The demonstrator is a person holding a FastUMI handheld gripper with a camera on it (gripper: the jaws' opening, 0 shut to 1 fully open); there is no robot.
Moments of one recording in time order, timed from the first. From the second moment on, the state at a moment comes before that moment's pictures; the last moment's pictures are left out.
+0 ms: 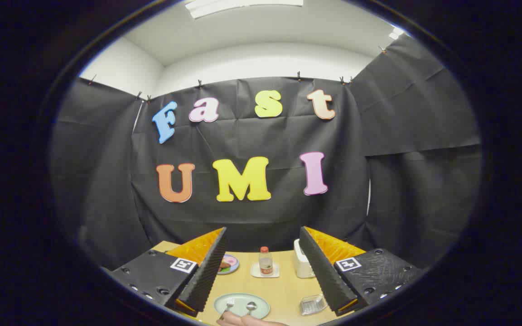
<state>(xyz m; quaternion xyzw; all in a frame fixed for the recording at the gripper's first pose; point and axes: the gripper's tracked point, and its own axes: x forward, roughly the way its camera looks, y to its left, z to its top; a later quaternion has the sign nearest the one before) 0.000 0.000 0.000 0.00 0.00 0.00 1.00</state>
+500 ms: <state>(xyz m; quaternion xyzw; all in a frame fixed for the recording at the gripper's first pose) 0.019 -0.021 -0.006 -0.02 0.02 -0.01 1.00</state>
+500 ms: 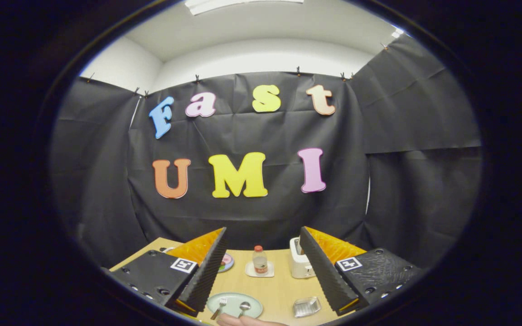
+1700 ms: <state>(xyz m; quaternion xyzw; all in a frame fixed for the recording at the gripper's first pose) 0.061 0.048 -0.331 -0.04 0.35 0.00 0.94</state>
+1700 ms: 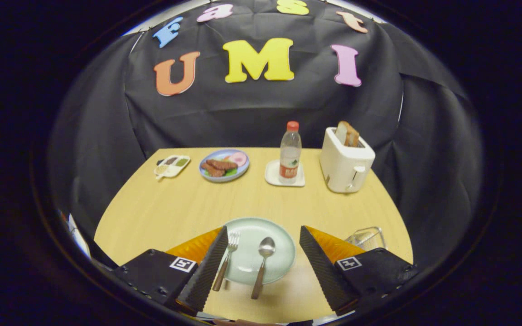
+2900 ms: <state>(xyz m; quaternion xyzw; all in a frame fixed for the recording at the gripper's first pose) 0.039 0.034 -0.485 -0.03 0.51 -0.10 0.85</state>
